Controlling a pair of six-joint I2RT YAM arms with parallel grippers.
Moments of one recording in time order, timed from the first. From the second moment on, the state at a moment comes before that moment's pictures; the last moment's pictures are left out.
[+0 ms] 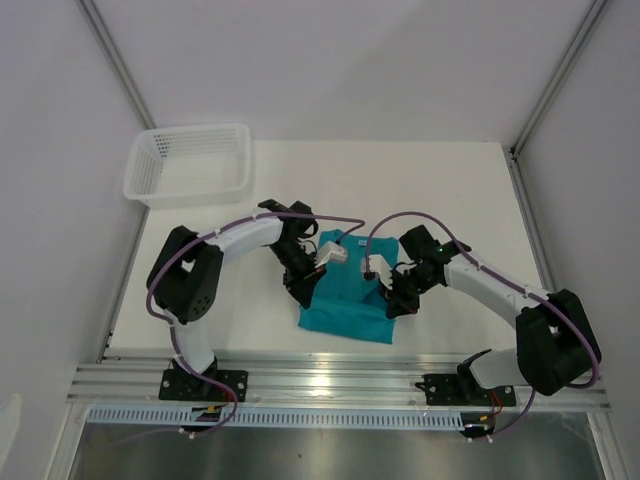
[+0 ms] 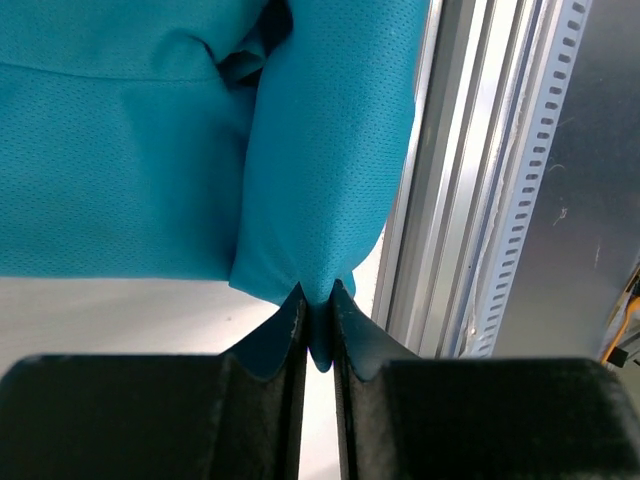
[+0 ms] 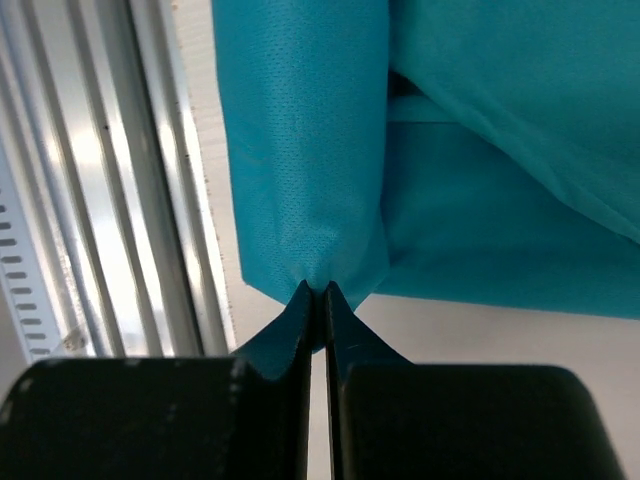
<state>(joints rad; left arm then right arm) -0.59 1.84 1.29 -1.10 0.74 0.74 0.50 1.37 0.83 -0.80 -0.65 -0.81</state>
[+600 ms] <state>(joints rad) -0.55 1.93 1.37 -1.04 0.67 0.67 0.47 1.43 0.83 -0.60 -0.43 -0.65</state>
